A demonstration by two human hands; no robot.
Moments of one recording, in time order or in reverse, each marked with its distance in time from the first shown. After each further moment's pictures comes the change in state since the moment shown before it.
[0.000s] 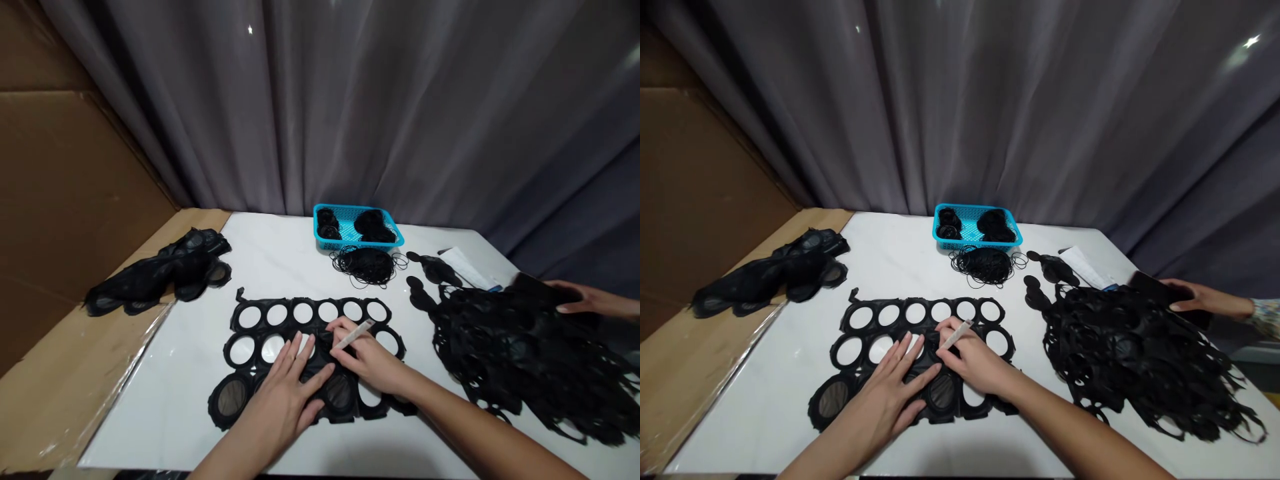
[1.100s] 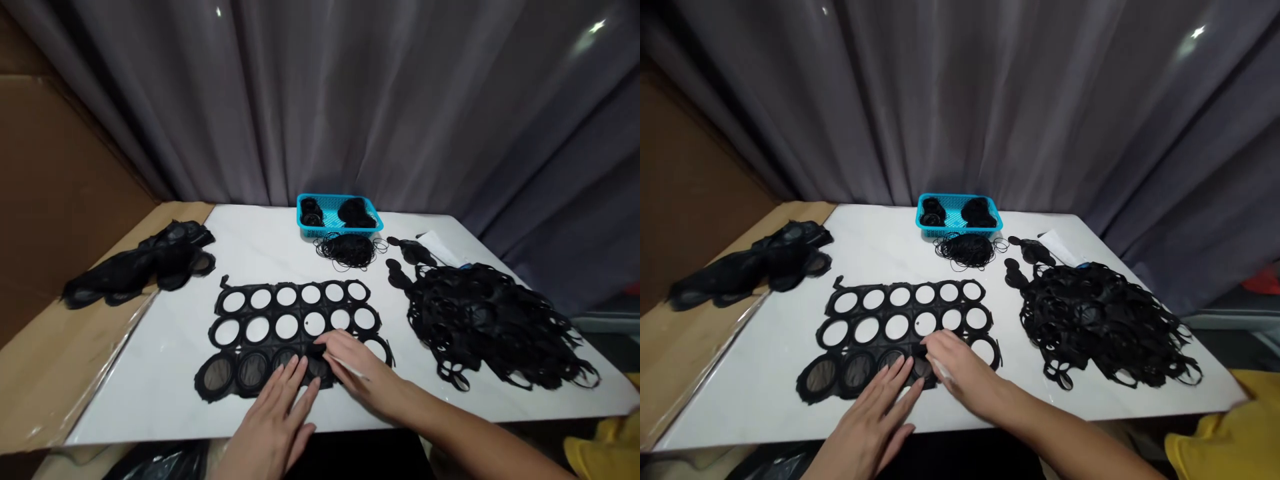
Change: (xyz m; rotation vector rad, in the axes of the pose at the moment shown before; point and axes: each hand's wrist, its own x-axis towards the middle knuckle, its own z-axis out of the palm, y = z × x) left_hand -0.039 0.048 0.009 0.137 0.067 0.079; right_hand -0.054 -0.021 0.014 -0.122 0.076 -0.196
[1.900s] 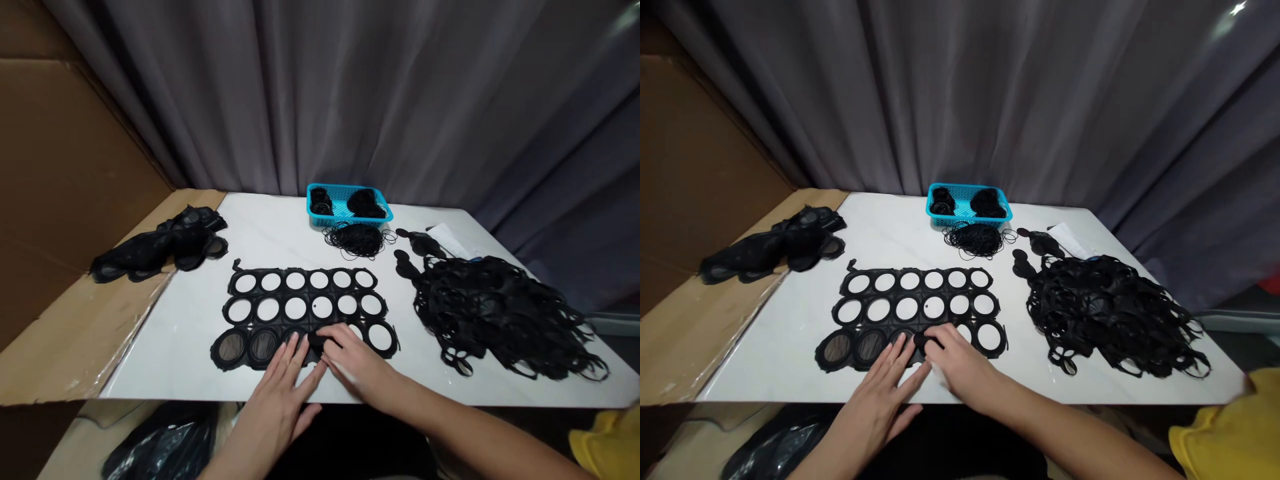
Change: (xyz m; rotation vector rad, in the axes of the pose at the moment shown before) left_hand -0.005 0.009 -0.002 -0.105 -0.024 -0.088; right_hand -0.017 0.005 0.030 -0.125 -0.056 -0.038
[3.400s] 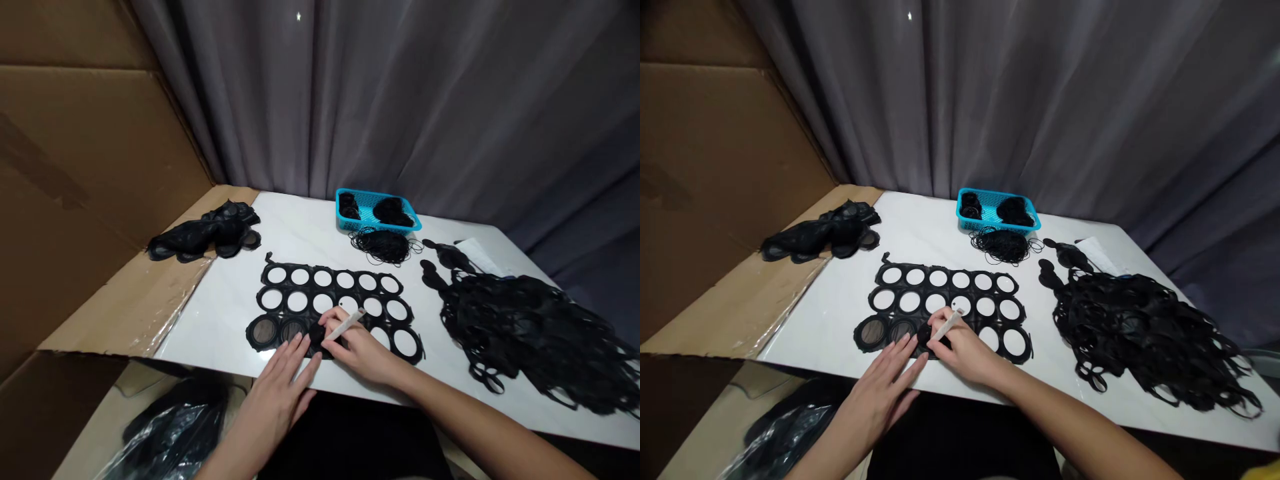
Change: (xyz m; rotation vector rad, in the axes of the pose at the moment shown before) left_hand -0.043 -0.014 -0.003 0.088 0.090 -0.082; right_hand 0.046 -0.022 0.009 0.273 -0.071 0.116
